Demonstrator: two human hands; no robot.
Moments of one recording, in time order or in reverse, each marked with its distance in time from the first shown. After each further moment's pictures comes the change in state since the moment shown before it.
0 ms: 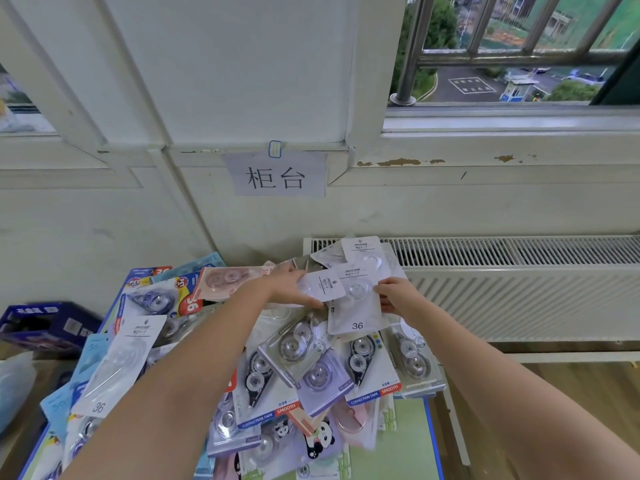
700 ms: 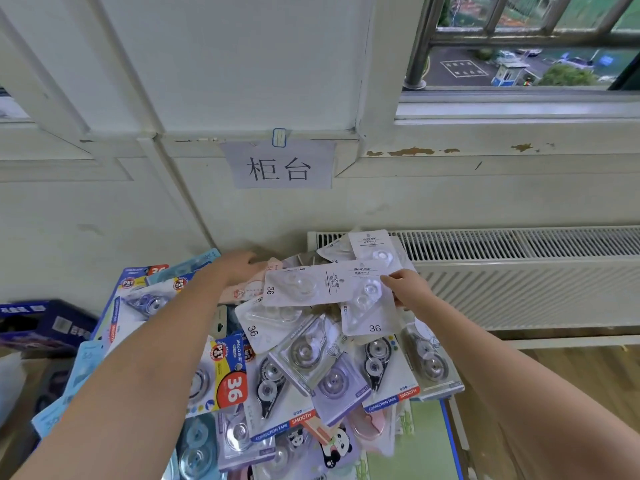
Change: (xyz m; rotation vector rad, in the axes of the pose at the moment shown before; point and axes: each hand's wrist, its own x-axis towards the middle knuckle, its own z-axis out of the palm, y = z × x) left_hand 0.017 -0.092 -0.028 -0.030 0.125 -0.110; right_hand 0.025 -0.001 0.011 -0.462 0.140 -0.056
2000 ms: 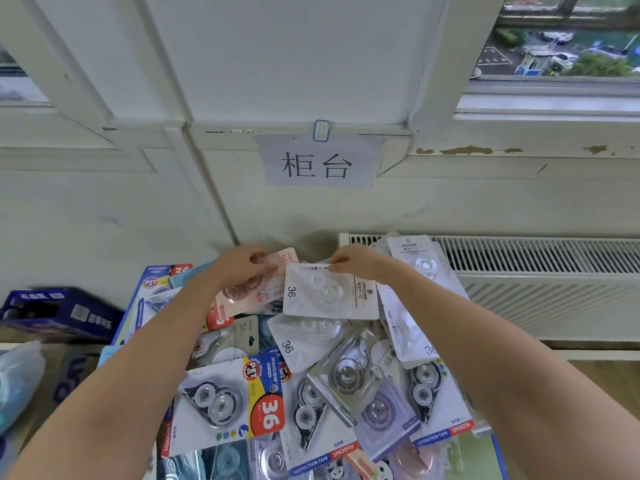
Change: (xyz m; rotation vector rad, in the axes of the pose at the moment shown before) left_hand 0.010 -0.061 -0.012 -0.256 0.124 0.028; right_hand 0.038 -0.132 0.076 -0.394 -0.372 -0.469
